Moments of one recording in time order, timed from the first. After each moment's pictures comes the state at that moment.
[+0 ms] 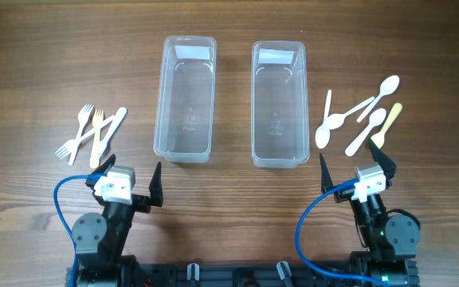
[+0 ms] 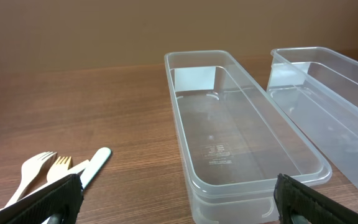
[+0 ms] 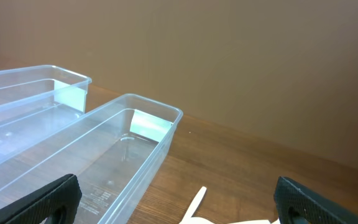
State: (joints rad) left arm 0.03 0.01 0.10 -0.28 0.21 0.04; right arm 0.00 0.01 0.01 0.02 -0.24 -0.23
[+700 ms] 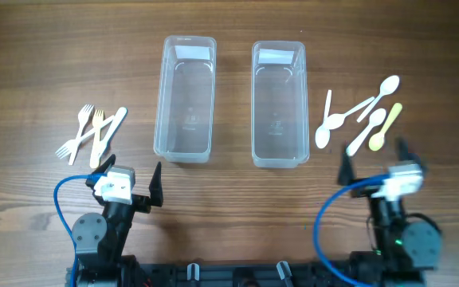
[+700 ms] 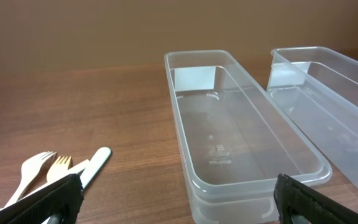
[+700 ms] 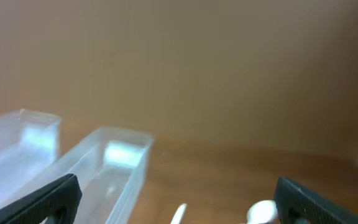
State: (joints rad) left arm 0.03 0.01 0.10 -0.28 0.21 0.04; right arm 0.00 0.08 0.26 -0.10 -0.04 -0.08
